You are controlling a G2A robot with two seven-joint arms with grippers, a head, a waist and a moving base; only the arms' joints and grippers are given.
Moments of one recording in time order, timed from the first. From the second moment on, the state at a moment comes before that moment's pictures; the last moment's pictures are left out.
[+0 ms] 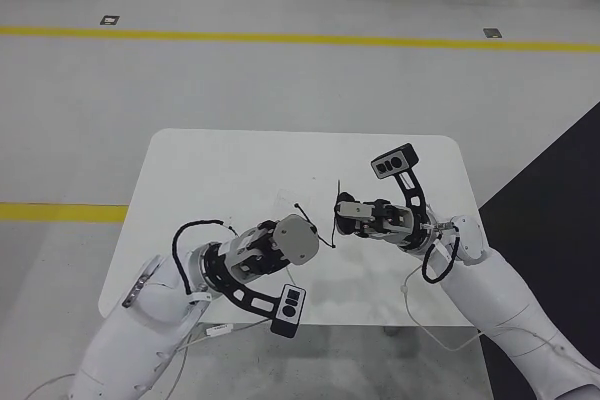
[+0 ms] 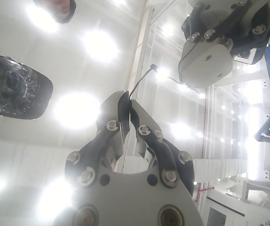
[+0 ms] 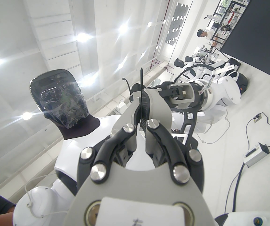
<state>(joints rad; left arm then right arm) 1.07 -1.08 -1.05 -1.85 3.02 0.80 0.41 -0.90 -1.02 0.96 -1.52 1.10 -0.46 1.12</state>
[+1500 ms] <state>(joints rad) 1.11 -1.11 -1.11 -1.82 2.81 0.75 0.48 -0.90 -1.02 0.96 -1.52 1.10 -0.46 1.12</state>
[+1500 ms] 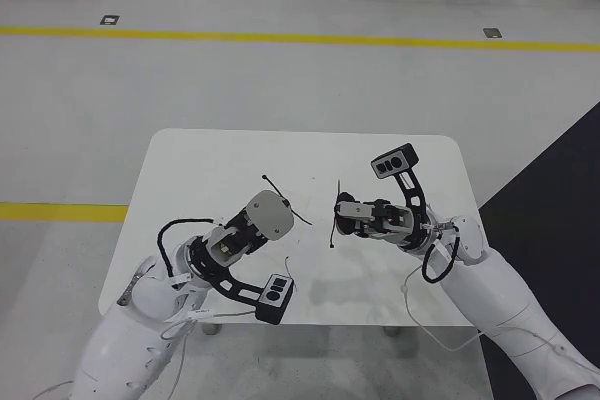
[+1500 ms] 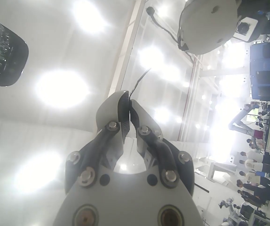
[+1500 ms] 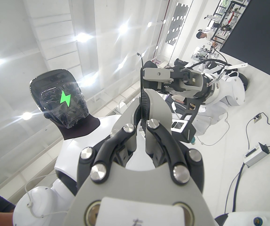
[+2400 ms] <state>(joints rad) 1.21 -1.13 -1.11 -1.87 2.94 0.99 0.40 -0.90 -1.02 0.96 -1.52 1.10 -0.46 1.12</state>
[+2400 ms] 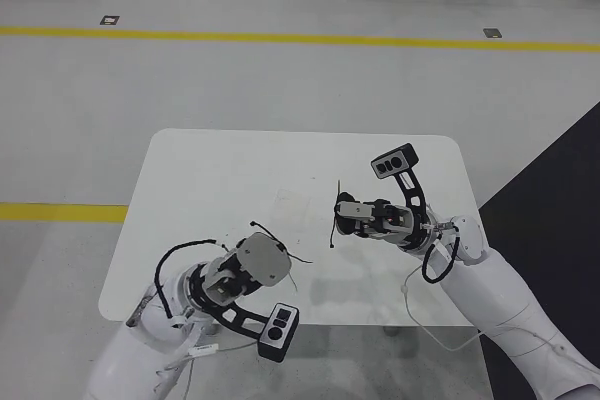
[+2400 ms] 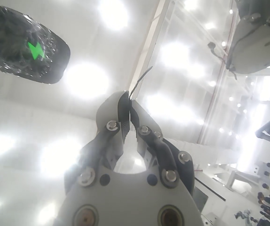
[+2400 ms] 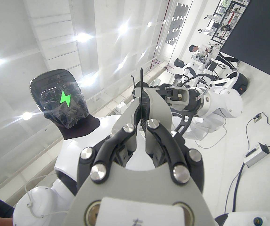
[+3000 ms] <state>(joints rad) 1.18 -1.20 -1.09 -1.79 3.07 1.01 0.43 -0.90 -1.02 0.96 -1.52 1.10 -0.46 1.12</state>
